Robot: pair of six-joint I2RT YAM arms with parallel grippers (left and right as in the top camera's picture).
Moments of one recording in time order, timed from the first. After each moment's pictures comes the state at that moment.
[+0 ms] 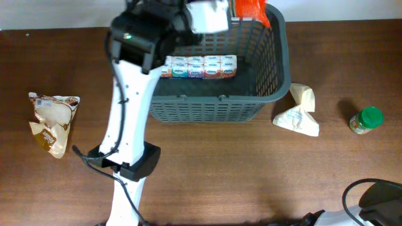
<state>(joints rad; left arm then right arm) -0.45 2.26 3.04 -1.44 -0.07 1.13 -0.78 1.72 2.07 -1.36 -0.17 0.20</state>
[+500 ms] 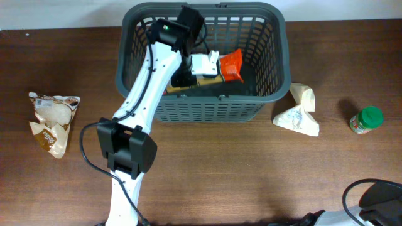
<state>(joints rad) -0.41 2.26 2.34 -1.47 -0.03 1.06 -0.78 1.72 2.07 -1.36 -0.17 0.20</state>
